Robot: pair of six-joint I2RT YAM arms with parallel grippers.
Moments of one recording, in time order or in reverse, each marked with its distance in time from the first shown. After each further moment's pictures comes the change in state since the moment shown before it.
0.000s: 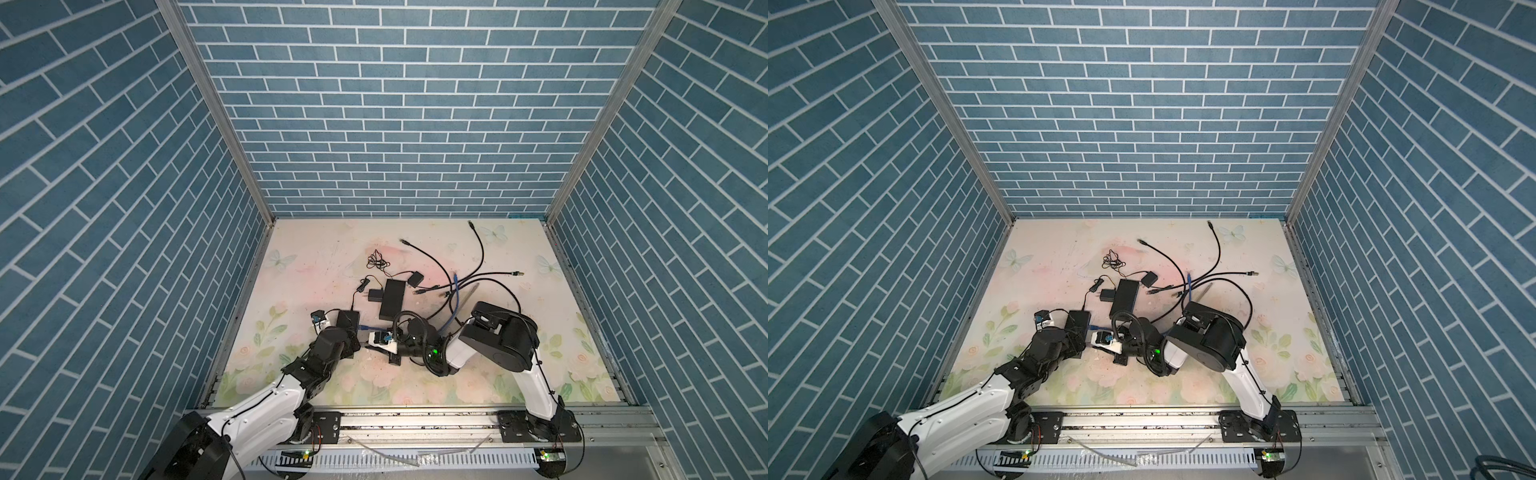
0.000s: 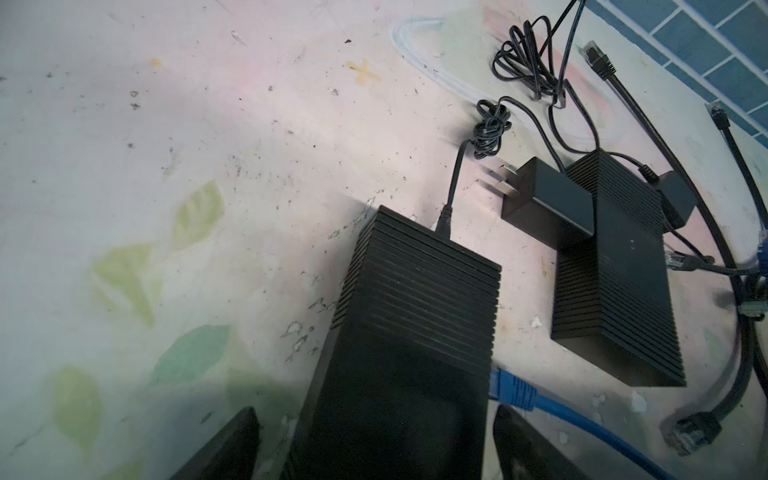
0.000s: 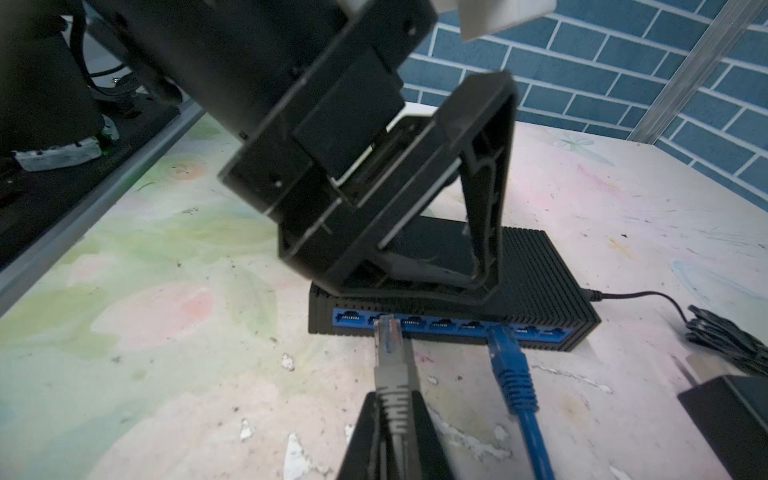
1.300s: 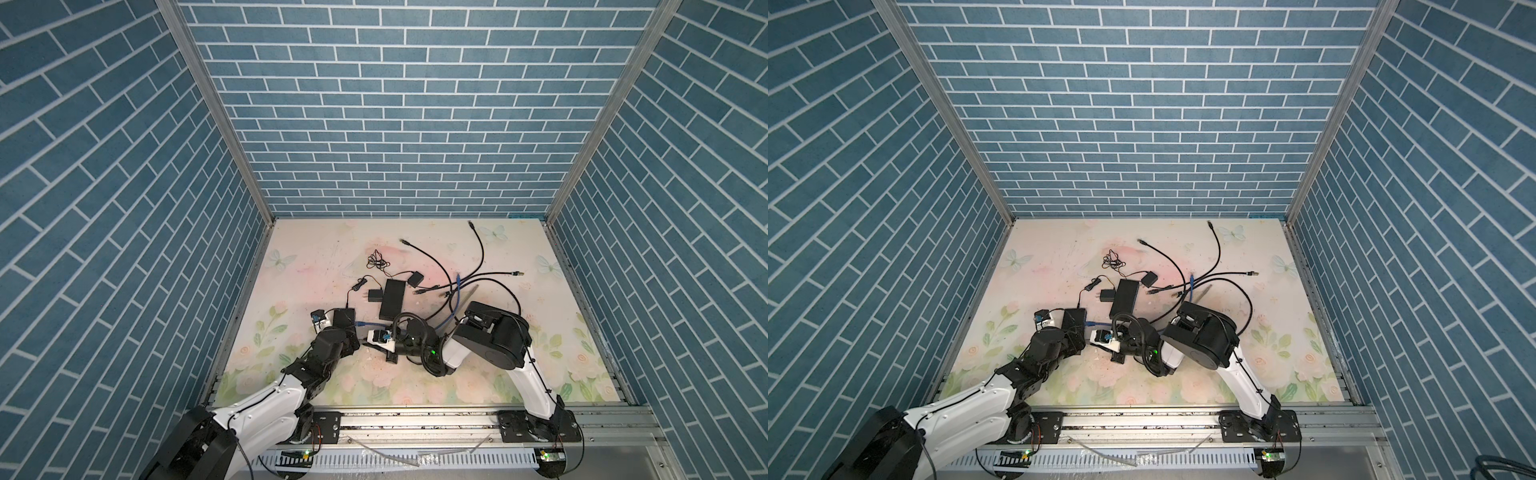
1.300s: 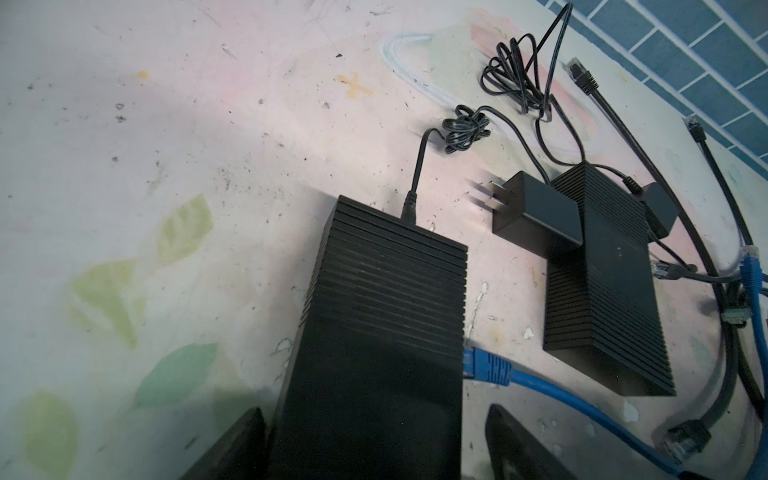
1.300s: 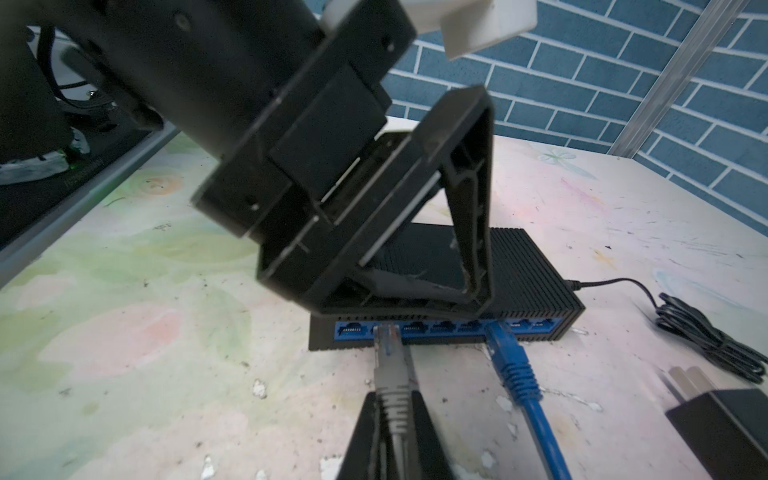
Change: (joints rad) left arm 0.011 0.013 -0.032 0.090 0.024 0.019; right arm 0.001 0.059 0.028 0.086 0.016 0.008
